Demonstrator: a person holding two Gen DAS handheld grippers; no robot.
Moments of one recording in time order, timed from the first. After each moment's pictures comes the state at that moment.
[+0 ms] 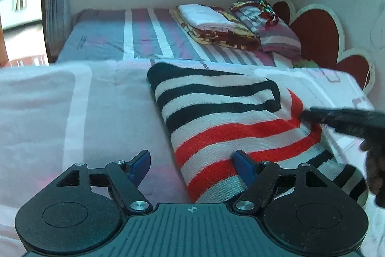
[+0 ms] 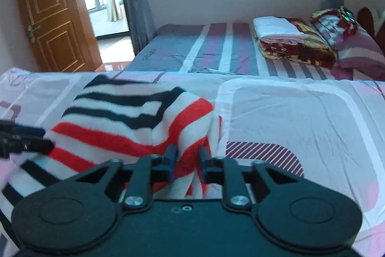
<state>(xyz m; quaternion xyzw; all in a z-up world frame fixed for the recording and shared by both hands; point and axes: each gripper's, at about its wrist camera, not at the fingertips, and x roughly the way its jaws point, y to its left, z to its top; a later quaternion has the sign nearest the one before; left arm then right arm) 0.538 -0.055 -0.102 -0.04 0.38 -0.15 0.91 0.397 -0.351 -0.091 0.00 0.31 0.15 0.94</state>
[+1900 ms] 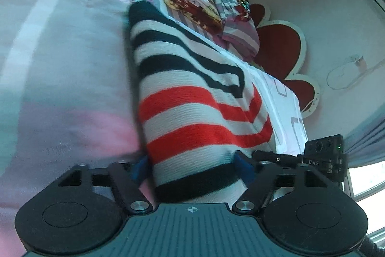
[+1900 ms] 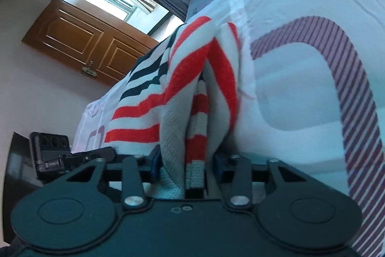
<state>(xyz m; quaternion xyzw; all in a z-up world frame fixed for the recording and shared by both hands) 0.541 -0.017 -0.143 -0.27 0.46 -0.28 0.80 0.411 -0.444 -0.149 0.30 0.46 0.32 0.77</state>
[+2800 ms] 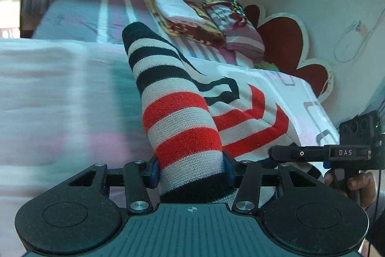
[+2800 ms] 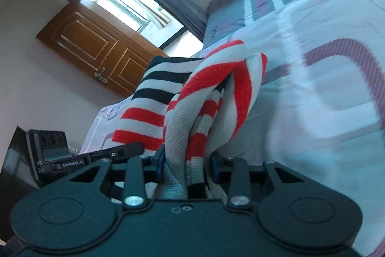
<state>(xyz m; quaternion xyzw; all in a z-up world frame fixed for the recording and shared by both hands) 0.479 0.039 -0.064 -0.13 0.40 -0.25 0.87 0.356 -0.370 -0.096 0.27 0.40 0.32 0.81</state>
